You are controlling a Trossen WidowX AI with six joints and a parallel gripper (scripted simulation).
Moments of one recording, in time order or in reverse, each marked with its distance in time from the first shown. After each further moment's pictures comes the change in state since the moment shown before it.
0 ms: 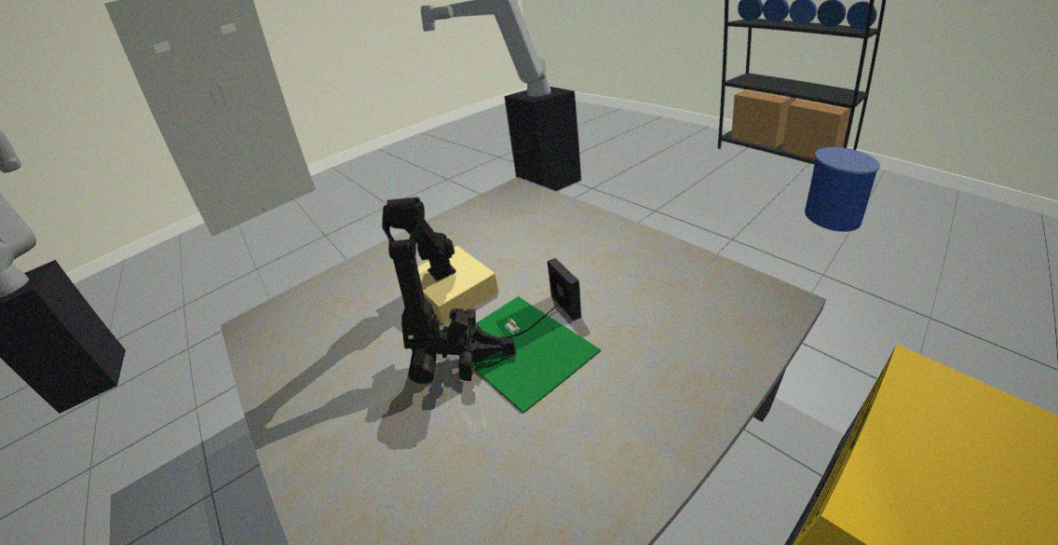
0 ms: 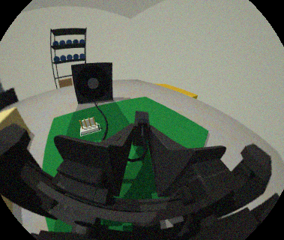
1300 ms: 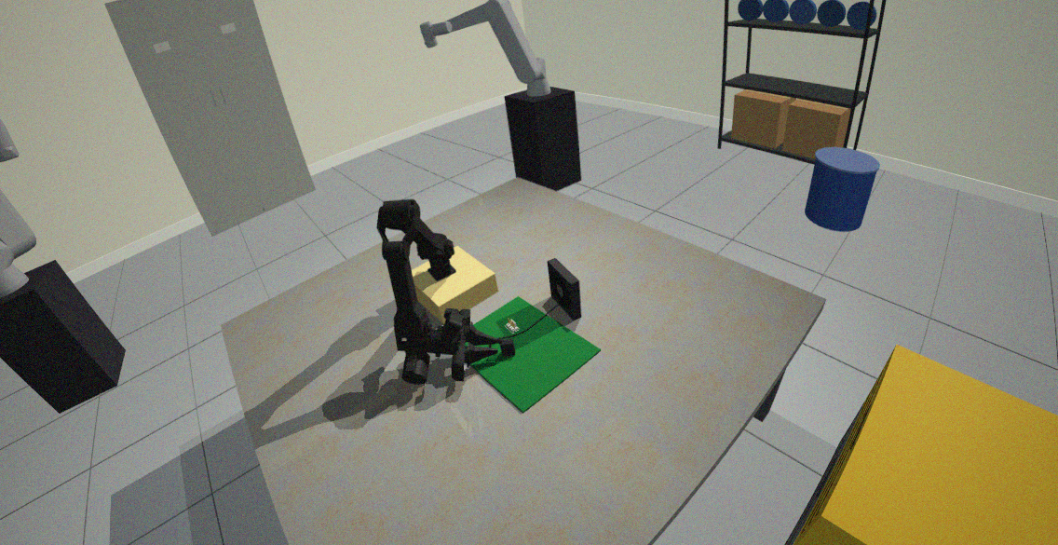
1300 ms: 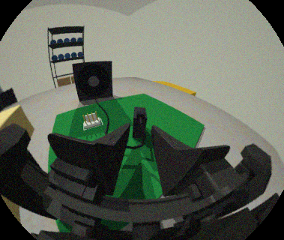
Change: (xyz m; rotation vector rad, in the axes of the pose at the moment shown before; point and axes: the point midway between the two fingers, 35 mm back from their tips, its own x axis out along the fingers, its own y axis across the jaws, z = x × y) arm -0.015 -0.001 -0.003 0.009 0.029 -0.017
